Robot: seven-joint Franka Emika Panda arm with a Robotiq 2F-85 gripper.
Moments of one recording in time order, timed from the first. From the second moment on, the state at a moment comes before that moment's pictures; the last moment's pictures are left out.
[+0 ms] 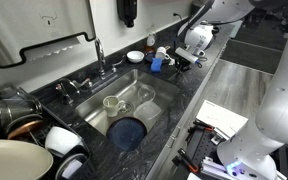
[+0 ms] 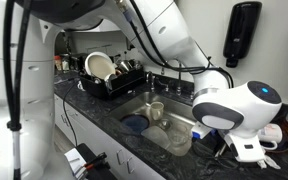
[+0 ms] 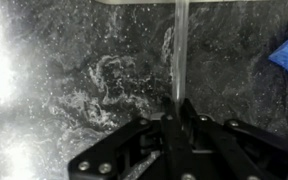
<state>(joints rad) -0.35 0.31 -0.36 -2.20 0.60 2.46 0.43</state>
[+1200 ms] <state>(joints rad) -0.30 0.22 -0.39 -2.17 0.31 2.34 0.62</state>
